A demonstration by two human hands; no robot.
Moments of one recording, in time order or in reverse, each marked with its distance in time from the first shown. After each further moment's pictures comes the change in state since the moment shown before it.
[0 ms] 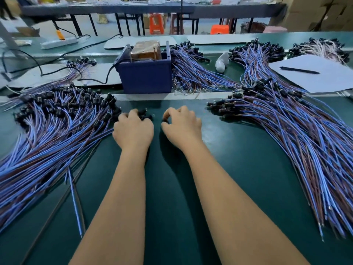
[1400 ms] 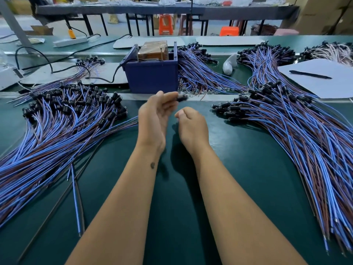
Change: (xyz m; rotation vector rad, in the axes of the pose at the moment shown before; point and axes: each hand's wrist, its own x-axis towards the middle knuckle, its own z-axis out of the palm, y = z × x) left_hand -0.024 0.041 0.000 -1.583 -0.303 0.114; right_hand -0.003 0.005 -0.004 0.515 0.121 0.096
